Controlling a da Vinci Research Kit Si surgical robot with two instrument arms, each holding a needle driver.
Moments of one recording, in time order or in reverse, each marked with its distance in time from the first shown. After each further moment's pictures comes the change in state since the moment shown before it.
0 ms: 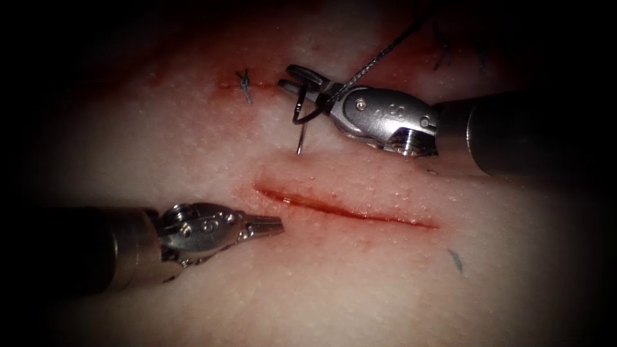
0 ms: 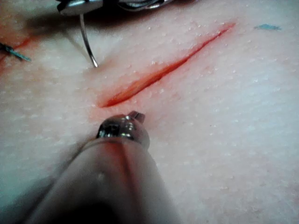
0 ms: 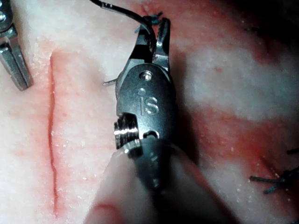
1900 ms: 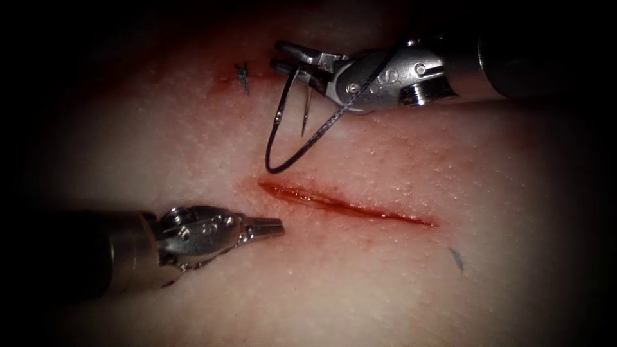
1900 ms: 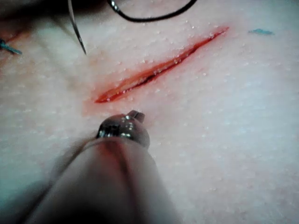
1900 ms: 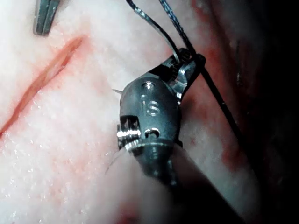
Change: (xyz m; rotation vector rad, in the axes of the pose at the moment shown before) right arm 0.005 0.001 0.001 -0.090 0.135 -0.543; left arm 0.002 0.001 -0.001 -0.007 0.027 -0.023
